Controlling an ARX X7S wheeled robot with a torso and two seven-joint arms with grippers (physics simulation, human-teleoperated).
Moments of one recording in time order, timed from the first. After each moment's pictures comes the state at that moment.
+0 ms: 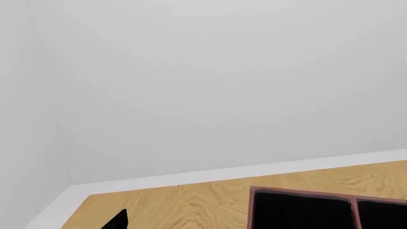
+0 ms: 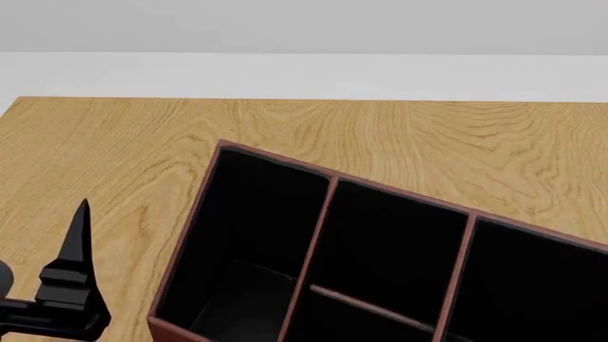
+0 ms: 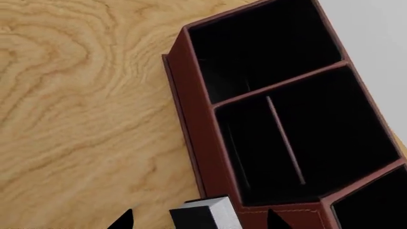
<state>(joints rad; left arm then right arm) -0.45 -0.58 0.17 0.97 -1.01 -0.95 -0.86 1.28 0.88 -0.93 -1.05 2.59 1.07 1.57</state>
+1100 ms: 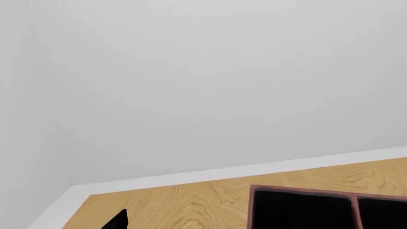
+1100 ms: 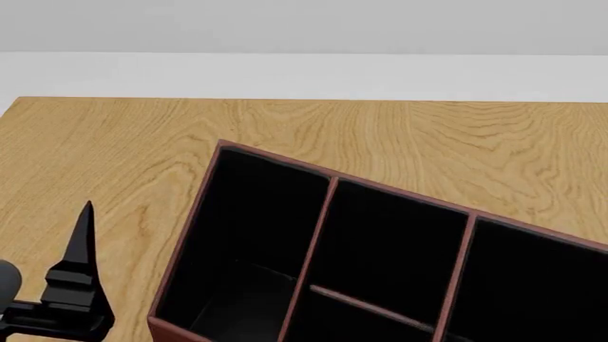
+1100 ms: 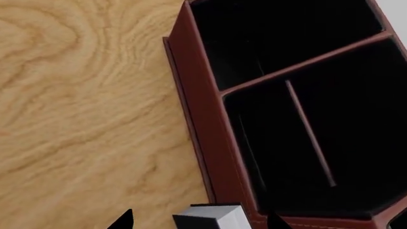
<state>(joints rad) -0.46 -0.60 0.22 0.96 -1.00 -0.93 -0.89 1.00 0.89 -0.82 -0.91 2.20 1.26 1.27</state>
